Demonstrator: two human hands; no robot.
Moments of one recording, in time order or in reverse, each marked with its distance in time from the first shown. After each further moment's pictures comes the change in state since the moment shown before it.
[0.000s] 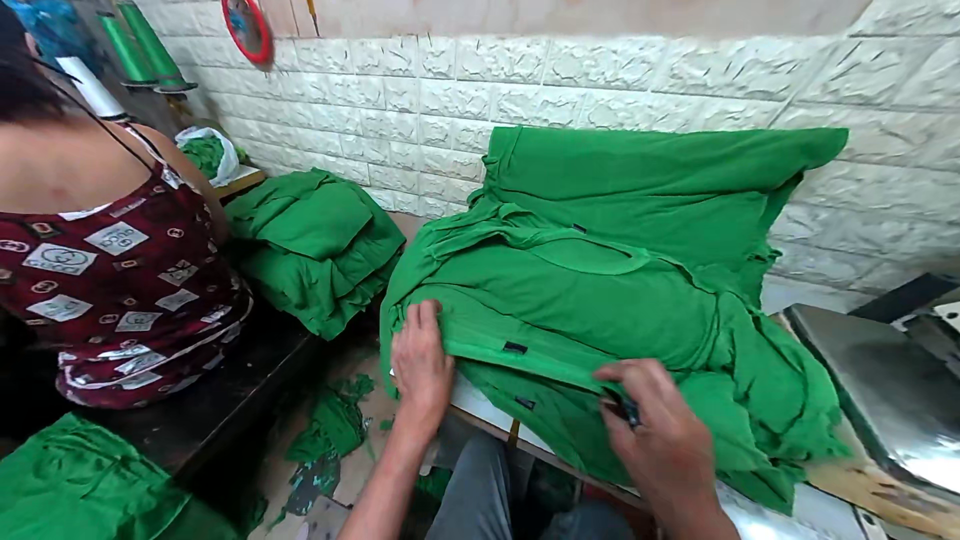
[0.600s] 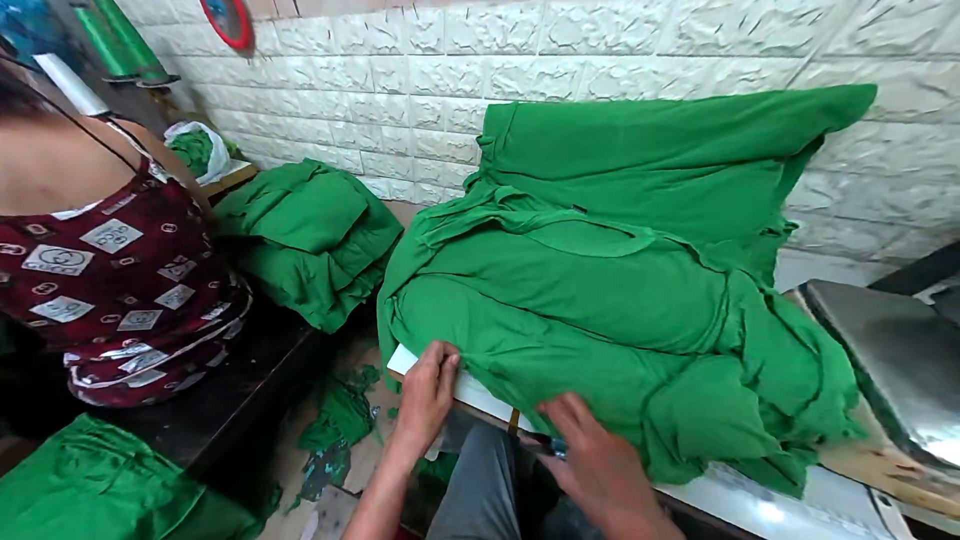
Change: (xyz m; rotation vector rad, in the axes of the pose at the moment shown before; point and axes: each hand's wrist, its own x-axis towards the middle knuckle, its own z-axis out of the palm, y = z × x) left_hand -0.045 -0.029 0.007 -0.441 -0.287 0.041; right_hand -0.045 -0.018 0.021 0.102 -0.459 0.164
